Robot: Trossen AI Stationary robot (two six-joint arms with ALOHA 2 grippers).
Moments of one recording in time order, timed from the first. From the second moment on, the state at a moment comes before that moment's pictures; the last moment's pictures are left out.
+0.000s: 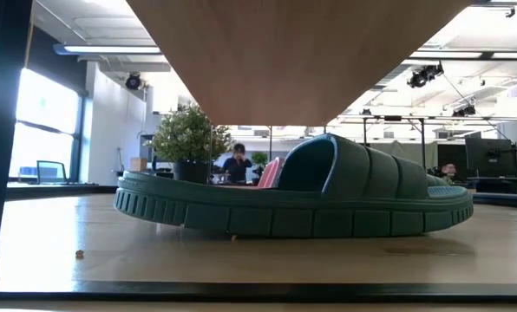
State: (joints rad) left arm -0.52 1.74 2.06 -1.16 -0.80 0.79; right arm 0.11 0.96 0.78 0.10 -0.24 1.33
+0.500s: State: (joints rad) left arm -0.50 1.77 2.05 -1.09 -0.76 0.86; right arm 0.03 1.16 1.06 -0.16 -0.44 1.16
